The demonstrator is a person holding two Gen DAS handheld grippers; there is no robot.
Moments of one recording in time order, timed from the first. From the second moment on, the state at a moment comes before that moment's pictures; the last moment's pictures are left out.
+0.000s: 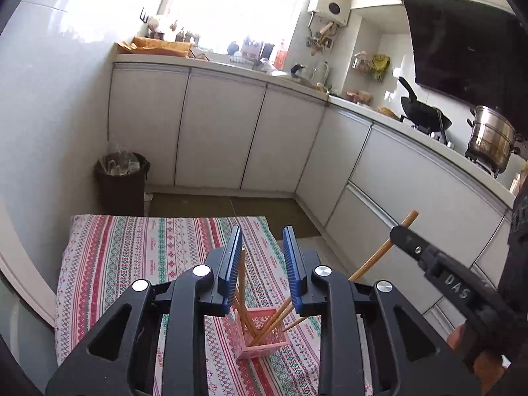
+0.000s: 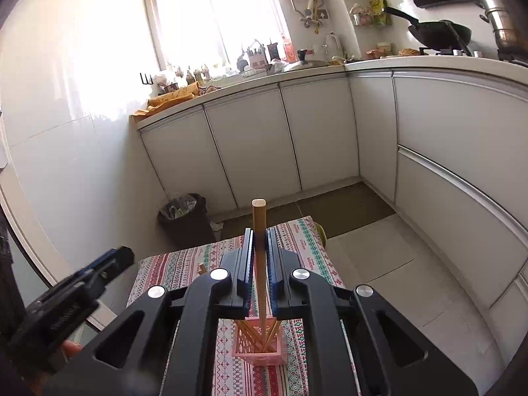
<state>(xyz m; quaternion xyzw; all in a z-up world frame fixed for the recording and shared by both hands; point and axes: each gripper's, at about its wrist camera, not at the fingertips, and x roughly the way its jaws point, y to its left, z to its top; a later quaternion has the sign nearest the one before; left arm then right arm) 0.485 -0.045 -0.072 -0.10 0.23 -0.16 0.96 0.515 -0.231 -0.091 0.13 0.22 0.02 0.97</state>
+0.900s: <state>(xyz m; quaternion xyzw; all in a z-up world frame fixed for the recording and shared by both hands) 0.449 -0.015 -0.054 -0.13 0.19 -0.13 0.96 0.508 -0.228 -0.095 0.15 0.19 -0.03 0.97</state>
